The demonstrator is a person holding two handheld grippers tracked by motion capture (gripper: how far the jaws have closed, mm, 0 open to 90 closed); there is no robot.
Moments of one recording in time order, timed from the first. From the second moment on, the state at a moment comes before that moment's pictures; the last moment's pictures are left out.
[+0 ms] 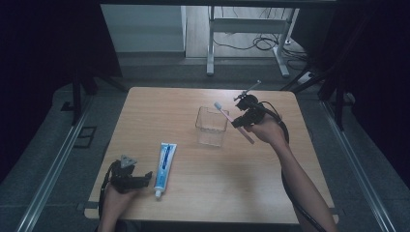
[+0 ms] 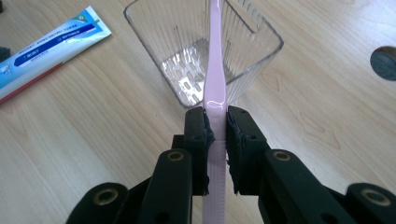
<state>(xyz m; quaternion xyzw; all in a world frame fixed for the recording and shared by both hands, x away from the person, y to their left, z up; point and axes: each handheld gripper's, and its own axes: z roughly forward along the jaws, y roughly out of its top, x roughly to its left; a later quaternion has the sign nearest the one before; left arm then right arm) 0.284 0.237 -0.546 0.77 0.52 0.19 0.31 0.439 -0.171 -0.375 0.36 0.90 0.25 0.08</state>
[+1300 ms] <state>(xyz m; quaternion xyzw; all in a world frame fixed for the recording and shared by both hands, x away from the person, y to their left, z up) 0.284 0.237 -0.546 0.77 0.52 0.19 0.31 0.487 -0.113 -0.375 0.36 0.88 0.31 0.10</state>
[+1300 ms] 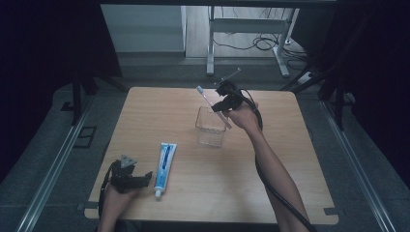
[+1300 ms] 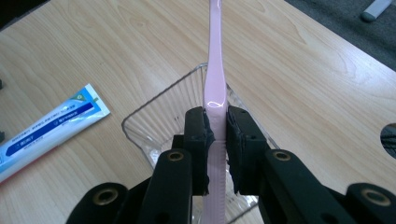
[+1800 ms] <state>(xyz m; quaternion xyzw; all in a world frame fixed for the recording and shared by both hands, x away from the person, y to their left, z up) 0.284 0.237 -0.546 0.77 0.52 0.19 0.31 0.495 -0.095 -0.383 0.36 0.87 0.32 0.11</state>
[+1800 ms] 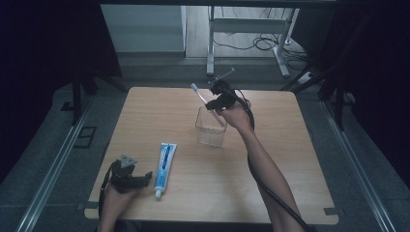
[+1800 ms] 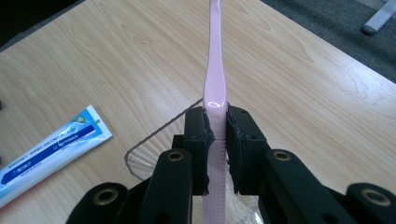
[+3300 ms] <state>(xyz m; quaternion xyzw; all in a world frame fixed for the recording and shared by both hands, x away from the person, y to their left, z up) 0.284 0.237 -0.546 0.77 0.52 0.19 0.31 0.492 -0.090 -0.447 0.35 0.89 0.27 0.07</state>
